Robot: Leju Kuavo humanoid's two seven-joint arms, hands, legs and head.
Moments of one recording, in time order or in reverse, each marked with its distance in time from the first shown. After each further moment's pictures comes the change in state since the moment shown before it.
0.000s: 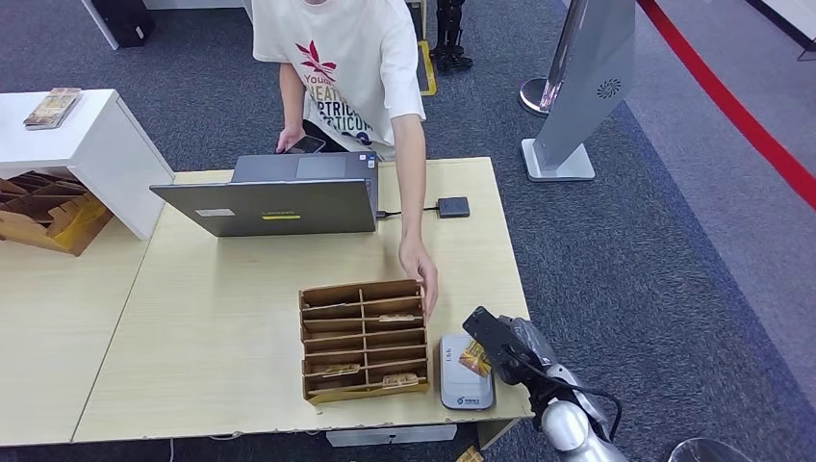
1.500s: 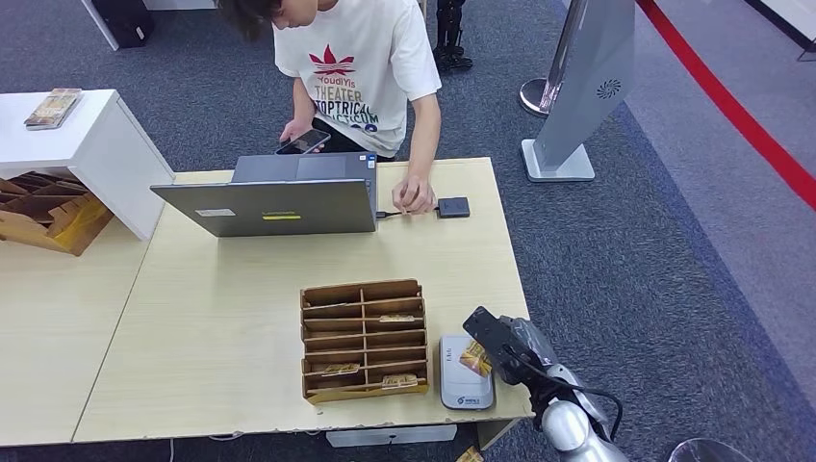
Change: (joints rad) left arm 0.000 0.000 0.014 0.000 -0.012 0.000 -0.002; right arm -0.001 -0.002 0.002 0.000 0.003 0.000 0.004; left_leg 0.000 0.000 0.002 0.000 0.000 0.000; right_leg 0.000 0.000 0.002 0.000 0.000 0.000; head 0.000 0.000
